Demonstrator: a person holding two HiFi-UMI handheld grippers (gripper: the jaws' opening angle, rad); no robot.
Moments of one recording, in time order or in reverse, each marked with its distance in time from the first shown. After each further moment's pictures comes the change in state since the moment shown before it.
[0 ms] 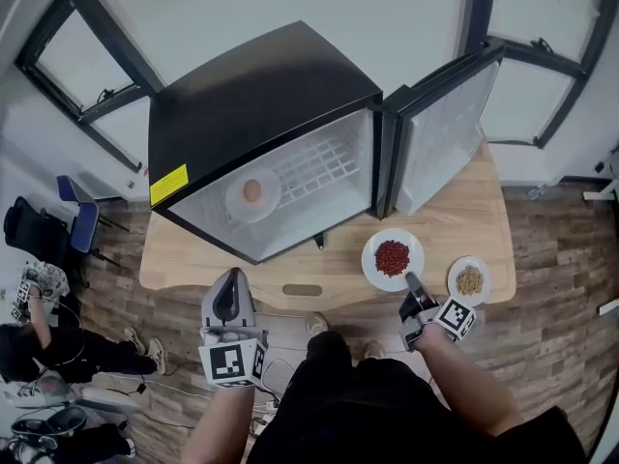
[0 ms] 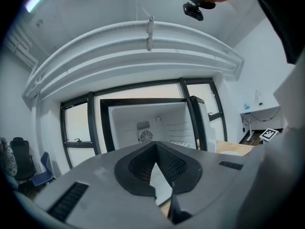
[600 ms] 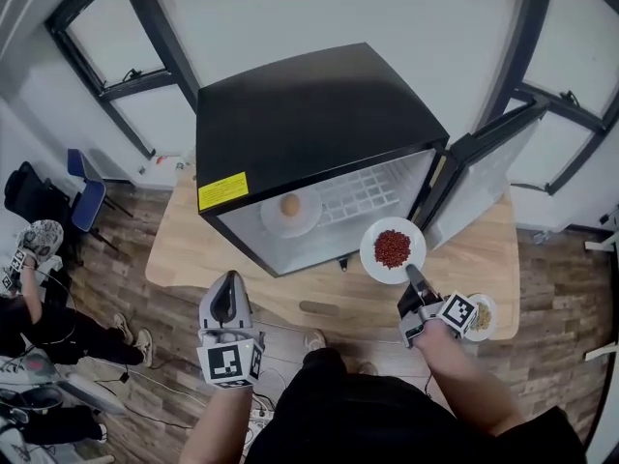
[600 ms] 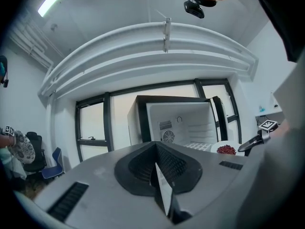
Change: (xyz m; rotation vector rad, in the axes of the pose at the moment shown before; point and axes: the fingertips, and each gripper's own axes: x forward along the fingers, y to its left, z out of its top) left arm -0.001 0.090 -0.012 -0.058 -0.016 0.143; right arm 0.097 0.103 -0.001 -0.048 0.061 0.121
